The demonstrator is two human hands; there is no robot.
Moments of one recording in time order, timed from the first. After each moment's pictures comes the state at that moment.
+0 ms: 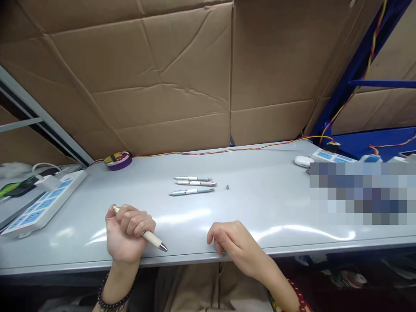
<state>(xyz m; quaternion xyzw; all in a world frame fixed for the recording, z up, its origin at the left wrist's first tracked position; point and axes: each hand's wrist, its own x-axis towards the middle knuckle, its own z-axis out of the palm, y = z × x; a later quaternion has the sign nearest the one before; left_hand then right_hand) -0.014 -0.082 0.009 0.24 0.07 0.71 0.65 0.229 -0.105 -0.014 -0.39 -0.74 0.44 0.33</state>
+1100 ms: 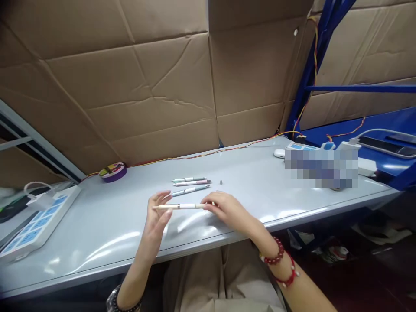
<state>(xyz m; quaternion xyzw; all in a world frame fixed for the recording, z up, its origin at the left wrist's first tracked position) 0.006 -0.101 0.013 0.64 0.41 0.56 0.35 0.216 -0.085 0.009 -0.41 -0.83 0.19 0.33</state>
